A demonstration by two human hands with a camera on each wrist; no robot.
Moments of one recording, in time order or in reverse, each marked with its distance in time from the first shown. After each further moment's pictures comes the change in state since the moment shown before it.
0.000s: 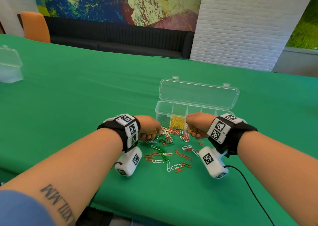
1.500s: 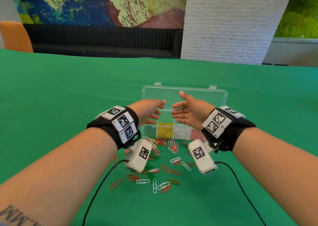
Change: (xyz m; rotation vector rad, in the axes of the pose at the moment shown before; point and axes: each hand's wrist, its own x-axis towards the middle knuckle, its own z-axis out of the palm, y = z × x) left_hand 0.021 0.076 -0.016 -0.438 0.179 0.258; right_hand 0.024 -0.014 -0.042 0.661 0.004 -0.189
